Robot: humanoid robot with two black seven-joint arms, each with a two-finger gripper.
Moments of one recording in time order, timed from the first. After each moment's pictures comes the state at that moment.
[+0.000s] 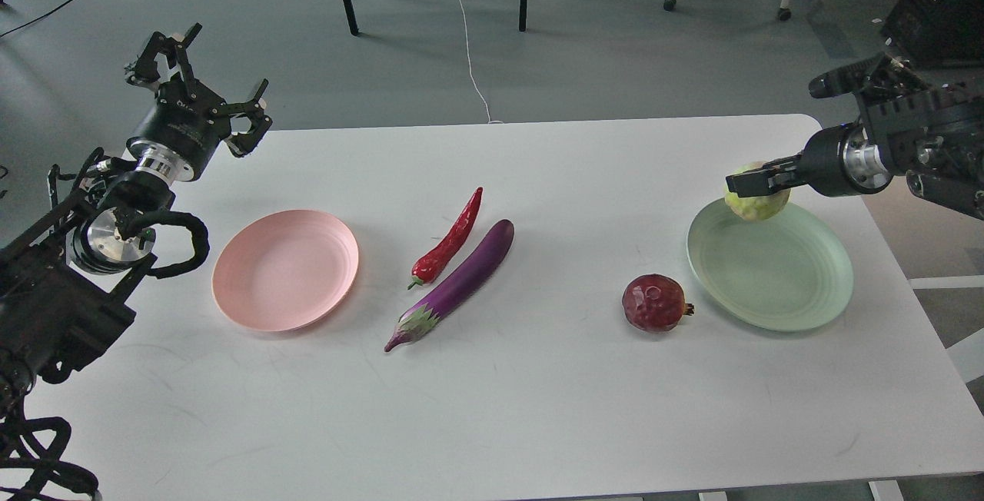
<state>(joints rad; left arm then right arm) -0.71 0.39 -0.87 -0.66 -0.08 -0.45 -0.24 1.53 -0.54 -1.10 0.82 -0.78 0.13 0.47</state>
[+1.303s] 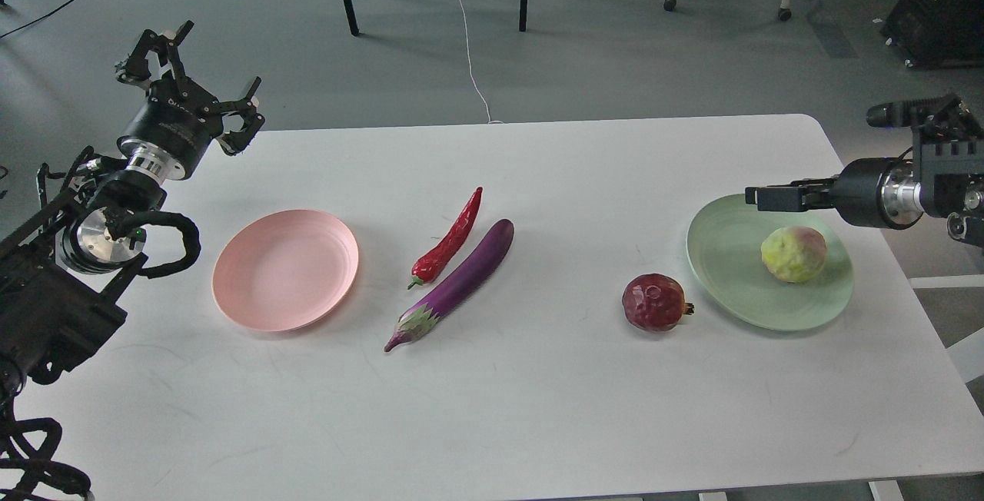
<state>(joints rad) -0.71 0.41 -0.87 -0.66 -0.08 -0.47 -0.24 1.55 -0.62 -0.96 0.99 -0.77 0.03 0.47</state>
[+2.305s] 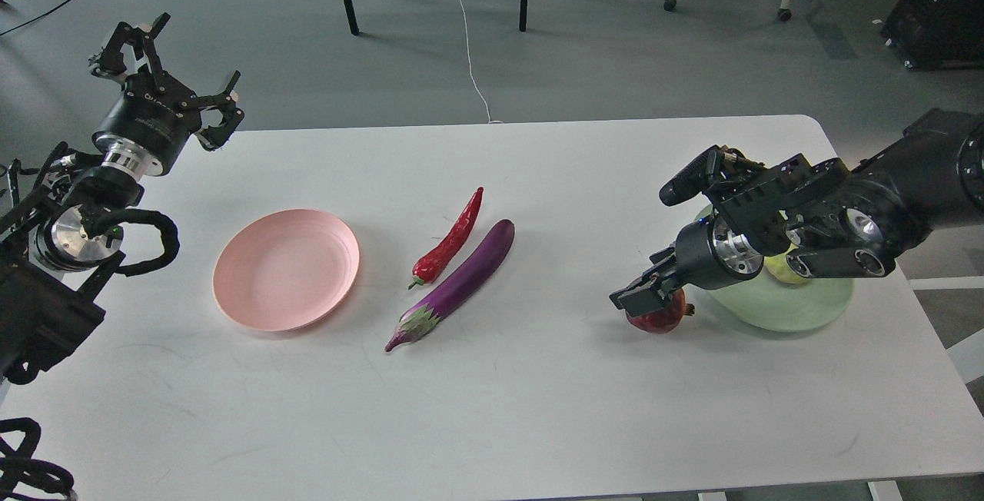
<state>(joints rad) -0.70 0.45 -0.87 -0.65 -0.08 -0.48 -0.24 1.70 -0.15 -1.32 1.22 -0.75 -0.06 0.47</state>
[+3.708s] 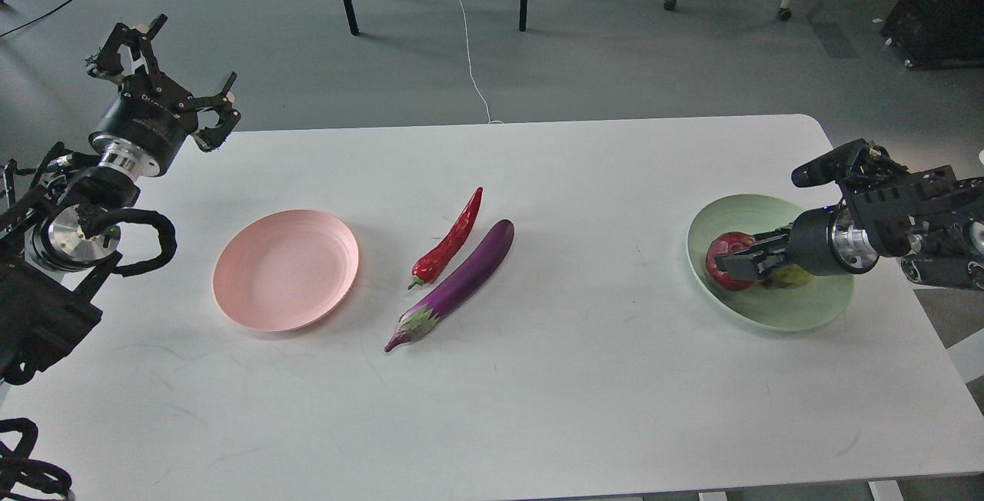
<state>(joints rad) -0.71 0.46 -0.87 -0.65 -0.08 -0.48 -0.24 1.52 -0.43 -1.28 1.01 -0.76 -0.10 0.49</state>
